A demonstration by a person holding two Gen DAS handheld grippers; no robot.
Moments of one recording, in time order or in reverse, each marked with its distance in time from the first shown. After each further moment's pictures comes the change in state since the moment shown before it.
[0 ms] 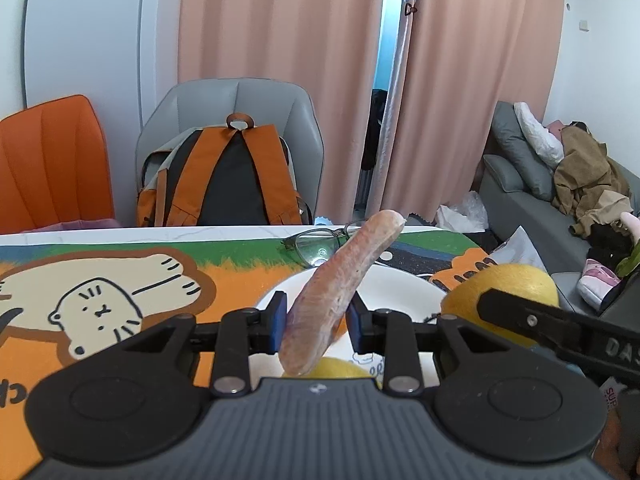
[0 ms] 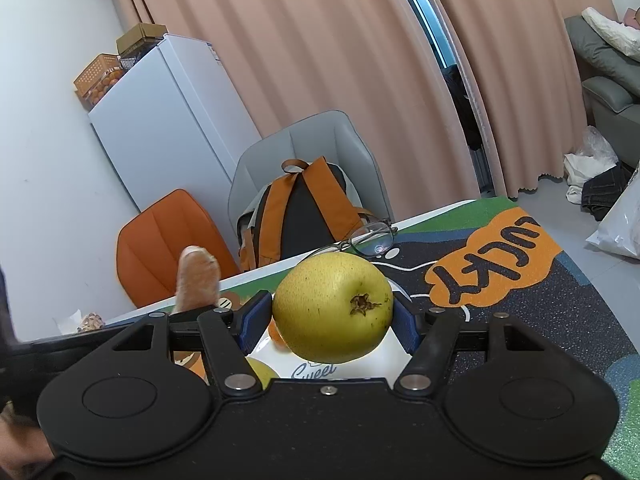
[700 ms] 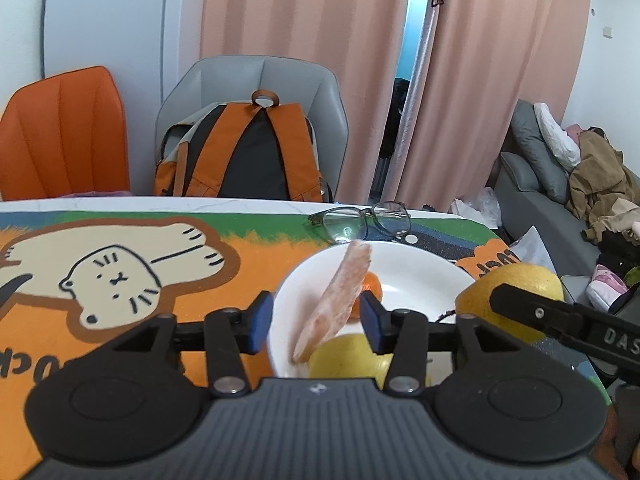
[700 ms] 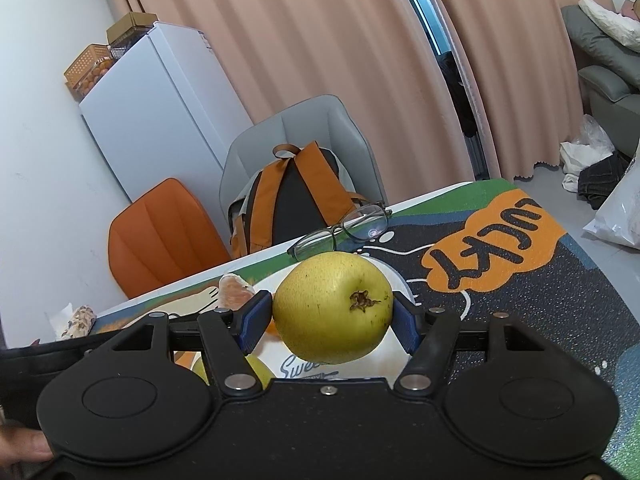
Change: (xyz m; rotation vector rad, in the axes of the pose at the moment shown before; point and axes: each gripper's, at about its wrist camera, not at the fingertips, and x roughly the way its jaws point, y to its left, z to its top) left arm -0.004 0.021 -0.013 -0.064 0.044 0.038; right arm 0.014 -0.001 -0.007 0.010 0.037 -0.010
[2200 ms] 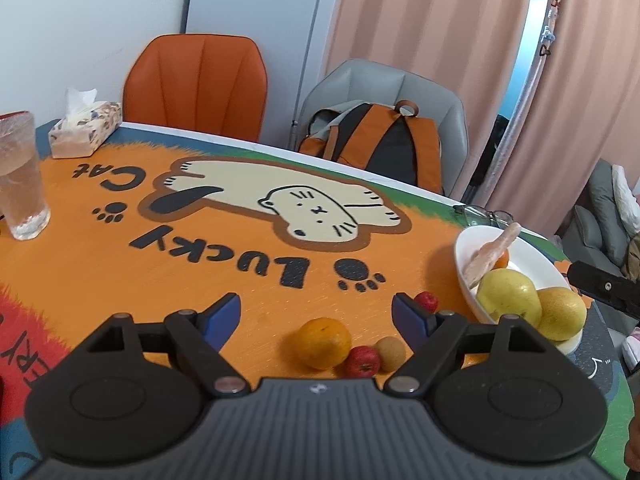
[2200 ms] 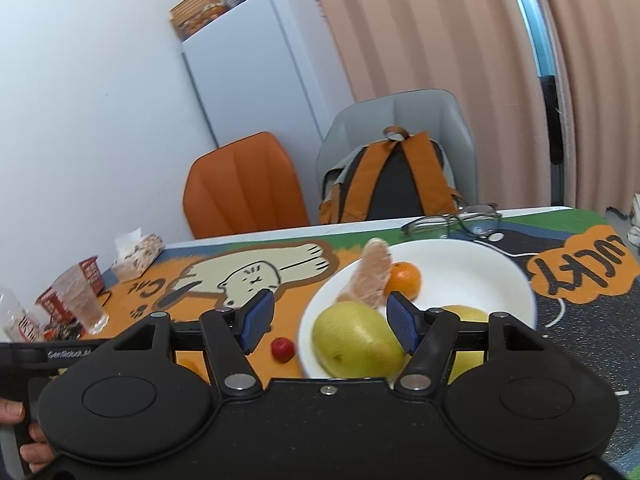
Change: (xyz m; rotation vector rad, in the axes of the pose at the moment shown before) left arm -0.114 0.114 -0.067 -0.244 -0.020 0.208; right arm -0.026 0.078 -0.023 -0.256 0.070 0.198
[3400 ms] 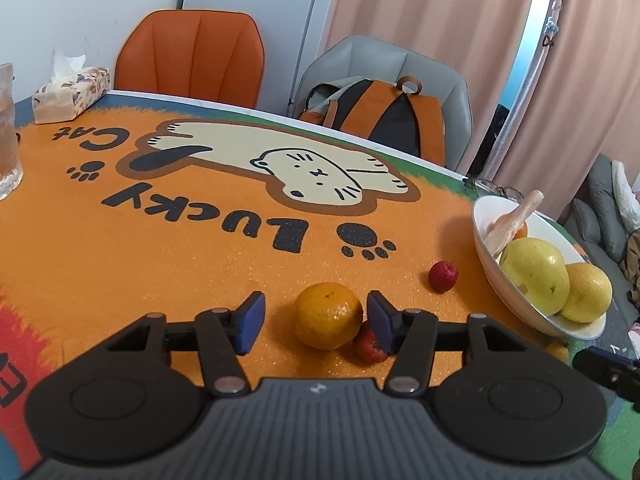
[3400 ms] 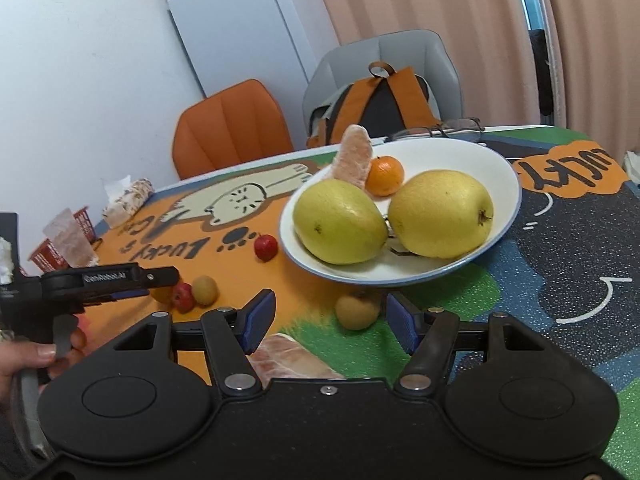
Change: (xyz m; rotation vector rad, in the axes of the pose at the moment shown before) left arm 0.042 0.003 -0.028 -0.017 0.032 -0.027; right arm -0.002 -0.010 -0.060 0.028 0.139 -0.061
